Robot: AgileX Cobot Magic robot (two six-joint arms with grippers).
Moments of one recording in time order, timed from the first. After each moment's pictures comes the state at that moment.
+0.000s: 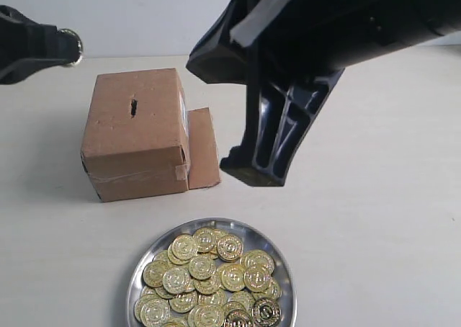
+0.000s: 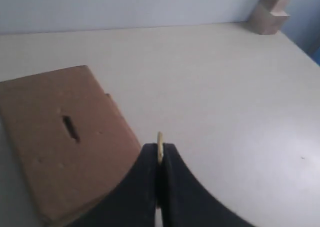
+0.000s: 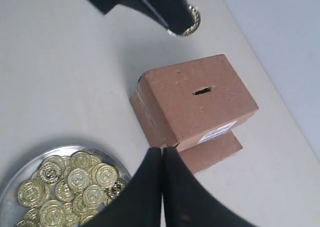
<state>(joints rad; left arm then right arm) -0.51 1.02 -0.79 -0.35 0.37 0.07 0.90 1.21 -1.15 -0.08 0.71 -0.33</state>
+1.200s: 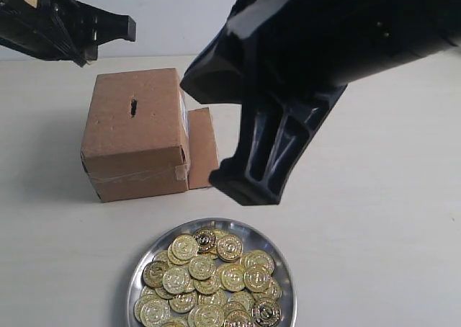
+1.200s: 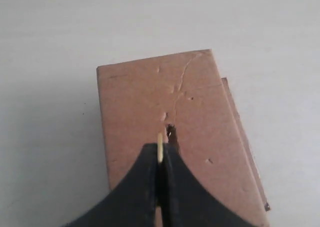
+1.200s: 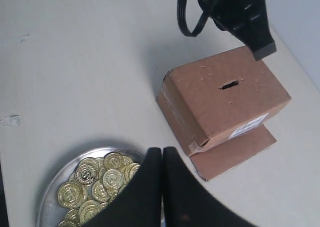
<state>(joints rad) -0.53 1.52 -1.15 0.40 0.61 -0.67 0.90 1.20 -1.15 0.02 0.75 -0.30</state>
